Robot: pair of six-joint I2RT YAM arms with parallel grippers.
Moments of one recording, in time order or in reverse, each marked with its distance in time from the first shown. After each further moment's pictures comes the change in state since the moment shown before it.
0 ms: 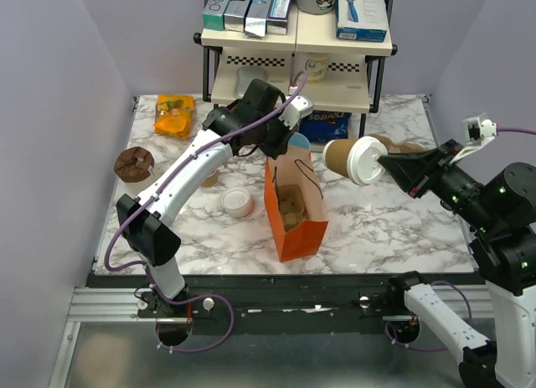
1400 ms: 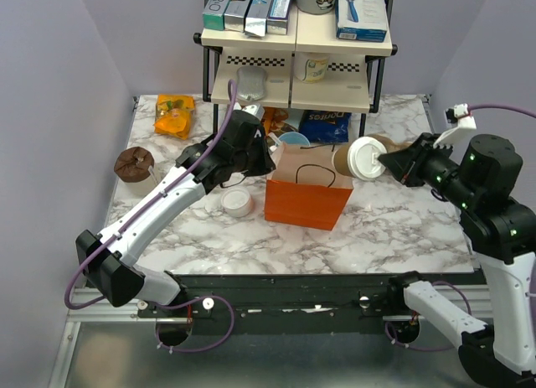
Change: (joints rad) left arm -0.057 -0.340 -0.431 0.195 -0.323 -0.915; right arm 0.000 0.113 0.072 -0.232 0.225 0.030
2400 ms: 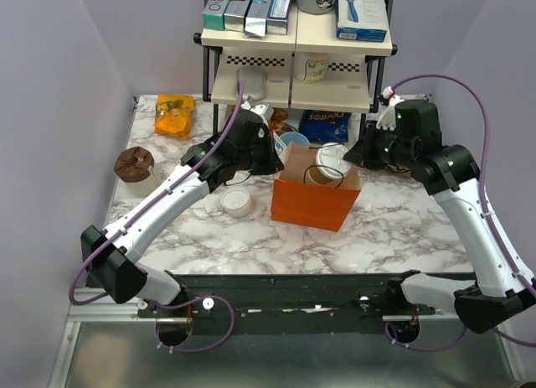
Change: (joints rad) left arm -0.001 0.026 -0.010 0.081 0.109 0.045; right arm 0.127 0.332 0.027 -0.034 0.035 -0.007
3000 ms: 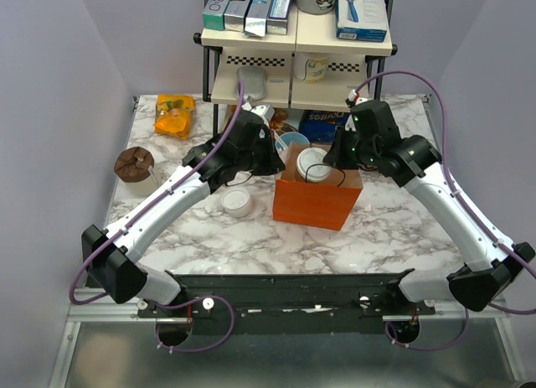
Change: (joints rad) left arm -0.004 0.000 -0.014 0.025 0.005 -0.008; right arm 0.203 0.146 0.036 0.019 0.225 0.081
